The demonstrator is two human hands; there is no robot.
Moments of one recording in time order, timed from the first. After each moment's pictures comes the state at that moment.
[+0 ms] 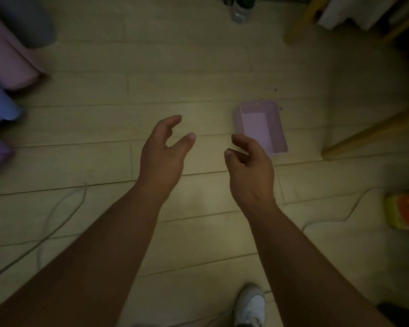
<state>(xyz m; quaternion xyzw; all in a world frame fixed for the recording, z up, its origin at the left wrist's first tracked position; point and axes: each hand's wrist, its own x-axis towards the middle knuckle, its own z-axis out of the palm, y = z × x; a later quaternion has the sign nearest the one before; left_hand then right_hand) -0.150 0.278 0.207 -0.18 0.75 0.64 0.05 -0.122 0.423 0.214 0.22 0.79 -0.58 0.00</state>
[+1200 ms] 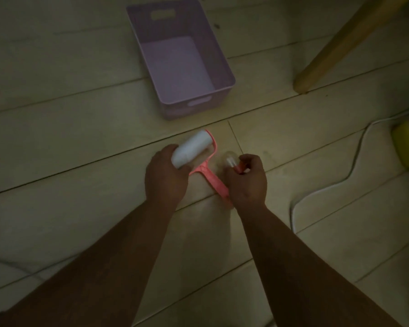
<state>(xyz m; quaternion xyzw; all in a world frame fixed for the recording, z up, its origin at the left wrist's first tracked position) -0.137 0.523 -0.161 -0.03 0.90 0.41 0.11 -0.081 0.672 -0.145 0.44 0.78 -0.43 -0.01</state>
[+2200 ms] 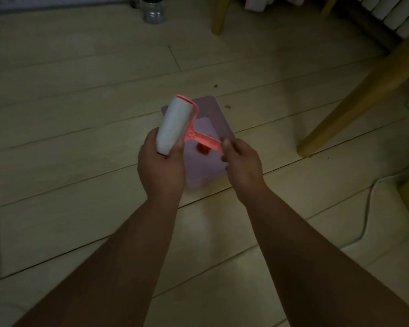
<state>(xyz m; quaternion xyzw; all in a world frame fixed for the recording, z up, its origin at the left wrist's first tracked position) -0.265 0.517 -0.039 -0.13 0.79 0.59 -0.11 -0.238 0.656 -0.035 0.26 0.76 -0.59 -0.08</state>
